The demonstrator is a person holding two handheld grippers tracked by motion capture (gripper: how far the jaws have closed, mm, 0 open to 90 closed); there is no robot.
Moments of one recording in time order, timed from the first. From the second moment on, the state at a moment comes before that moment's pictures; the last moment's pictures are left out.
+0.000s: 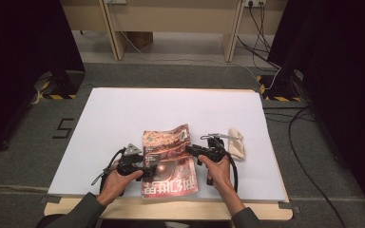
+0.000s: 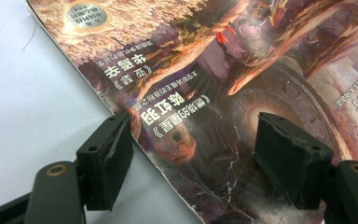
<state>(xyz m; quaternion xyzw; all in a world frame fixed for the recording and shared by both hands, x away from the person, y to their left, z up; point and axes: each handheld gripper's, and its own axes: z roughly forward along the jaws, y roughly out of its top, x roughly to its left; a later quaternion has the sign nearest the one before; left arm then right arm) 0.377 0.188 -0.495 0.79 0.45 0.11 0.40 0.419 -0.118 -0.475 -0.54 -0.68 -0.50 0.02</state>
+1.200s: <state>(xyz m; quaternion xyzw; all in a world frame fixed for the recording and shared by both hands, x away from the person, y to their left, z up) 0.381 0.199 -0.479 0.78 0.44 0.14 0.42 0.423 -0.096 -0.467 -0.42 -0.79 -0.45 0.02</state>
